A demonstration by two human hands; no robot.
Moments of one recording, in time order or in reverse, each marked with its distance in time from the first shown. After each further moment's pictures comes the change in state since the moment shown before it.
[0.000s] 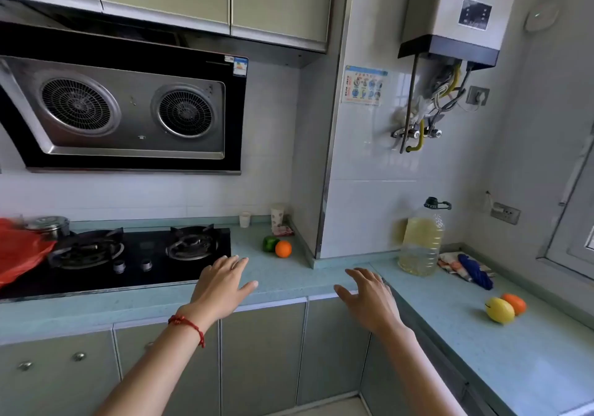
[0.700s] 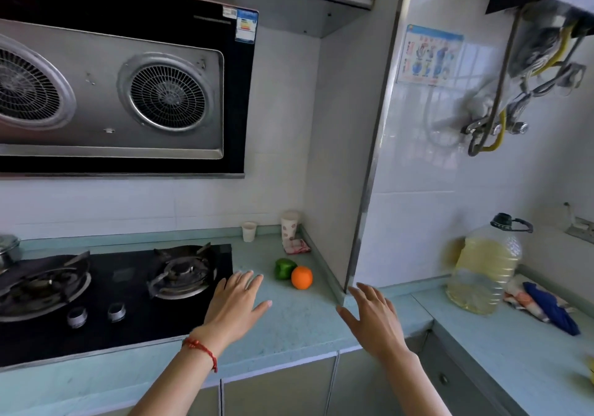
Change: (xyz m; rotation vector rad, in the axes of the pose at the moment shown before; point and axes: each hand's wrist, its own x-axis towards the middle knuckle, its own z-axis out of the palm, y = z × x) left_hand 0.251 -0.107 0.088 0.055 -0.073 0.066; right_hand 0.248 -0.023 0.131 -0.136 -0.058 0.003
